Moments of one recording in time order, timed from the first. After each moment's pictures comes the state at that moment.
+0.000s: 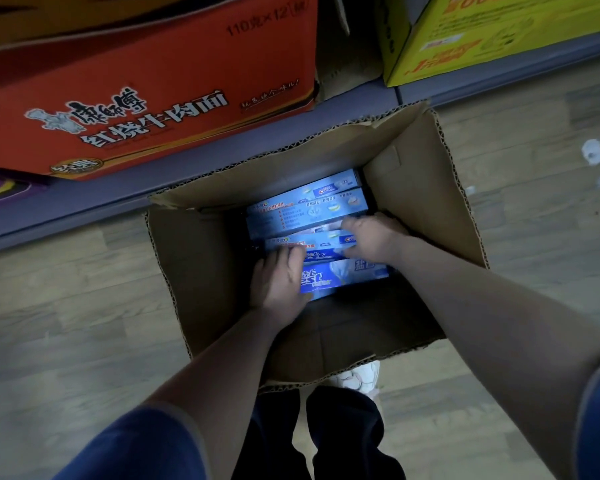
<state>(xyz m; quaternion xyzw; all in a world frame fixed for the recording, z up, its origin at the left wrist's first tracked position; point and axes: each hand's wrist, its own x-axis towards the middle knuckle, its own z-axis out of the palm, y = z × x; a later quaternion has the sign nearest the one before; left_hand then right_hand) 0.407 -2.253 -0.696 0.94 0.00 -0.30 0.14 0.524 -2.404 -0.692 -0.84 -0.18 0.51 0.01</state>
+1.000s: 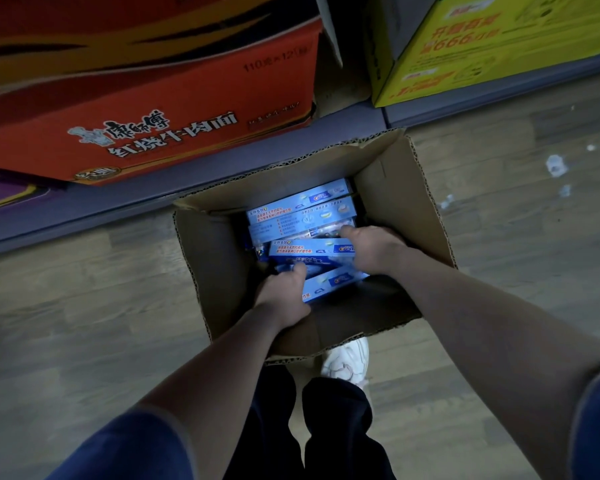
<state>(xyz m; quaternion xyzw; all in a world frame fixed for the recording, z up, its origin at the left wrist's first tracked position) 0.416 -2.260 -0.649 0.88 0.03 -0.45 0.17 0.513 -2.406 -0.651 -0.85 -0.15 0.51 0.02</state>
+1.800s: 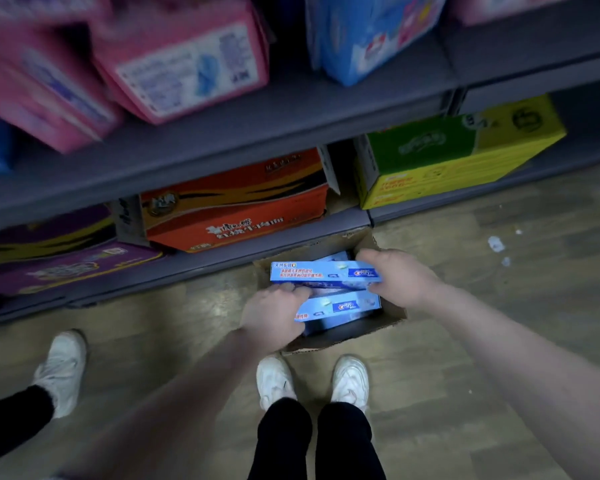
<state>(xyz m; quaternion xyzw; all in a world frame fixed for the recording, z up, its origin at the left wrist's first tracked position) 0.439 -2.213 -0.393 0.95 -0.04 -0.30 0.09 0.531 -2.406 -0.370 -0.90 -0.20 0.38 0.09</state>
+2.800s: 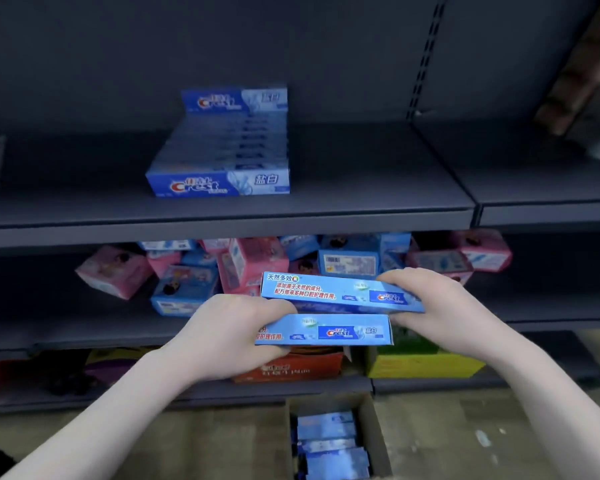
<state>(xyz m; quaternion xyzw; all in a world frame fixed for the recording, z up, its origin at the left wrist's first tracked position) 0.415 -2.133 0.065 0.99 -0.10 0.00 0.09 0.536 -2.390 0.074 -0.90 -0.38 0.07 0.21</state>
